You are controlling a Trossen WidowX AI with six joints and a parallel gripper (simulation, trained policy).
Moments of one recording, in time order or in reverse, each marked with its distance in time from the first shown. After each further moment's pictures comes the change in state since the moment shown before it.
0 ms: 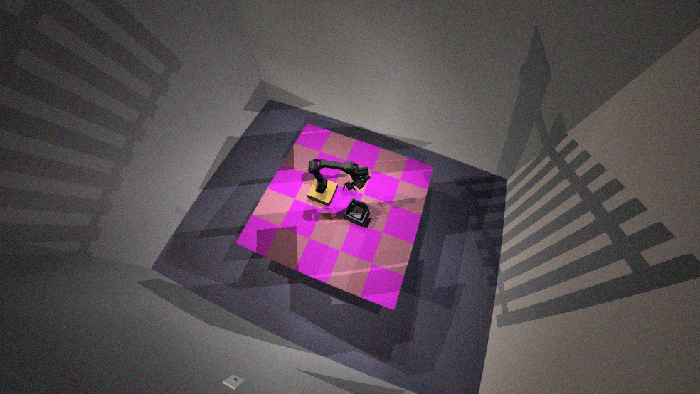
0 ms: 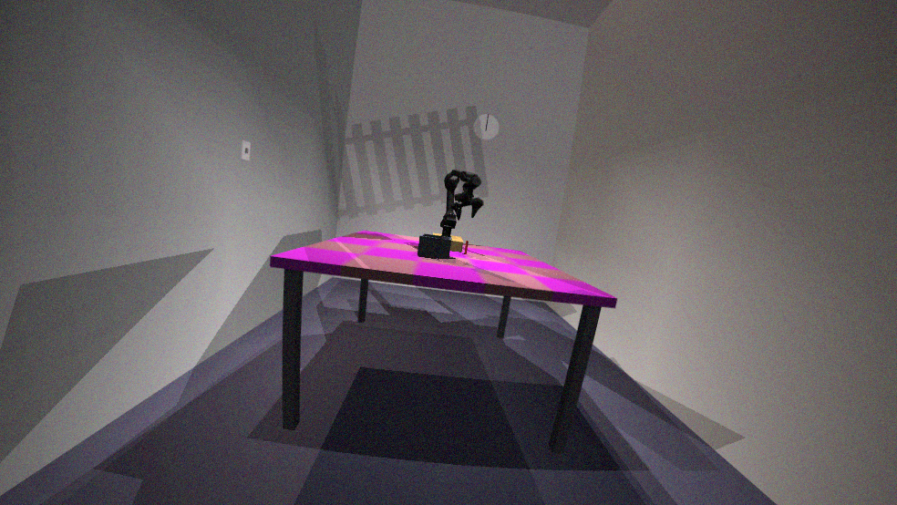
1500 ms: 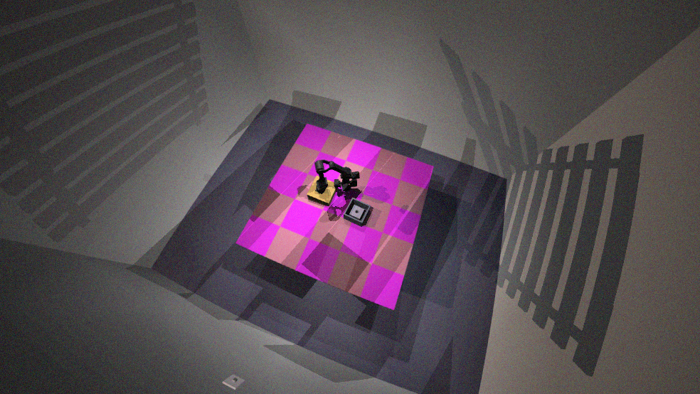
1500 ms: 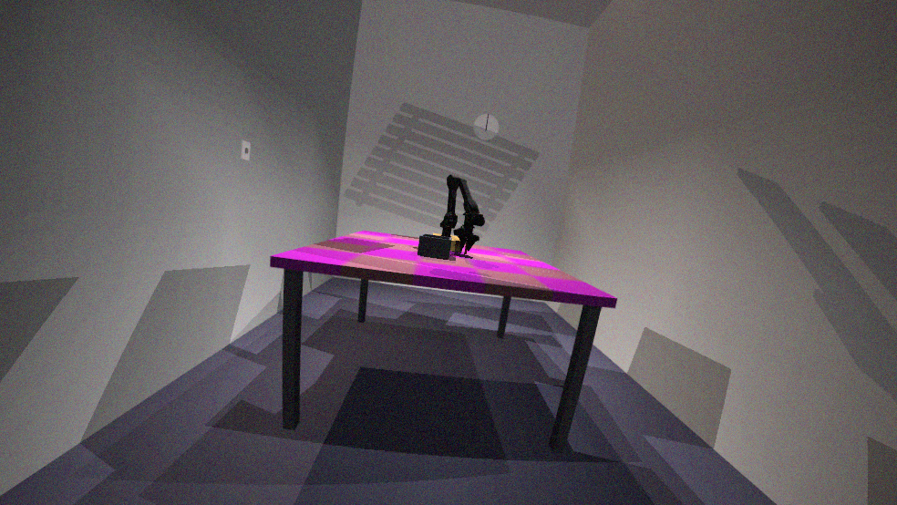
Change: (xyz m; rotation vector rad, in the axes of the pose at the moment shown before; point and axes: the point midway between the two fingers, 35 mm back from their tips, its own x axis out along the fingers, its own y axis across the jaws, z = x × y) arm 0.122 -0.100 -0.163 0.393 0.249 -0.352
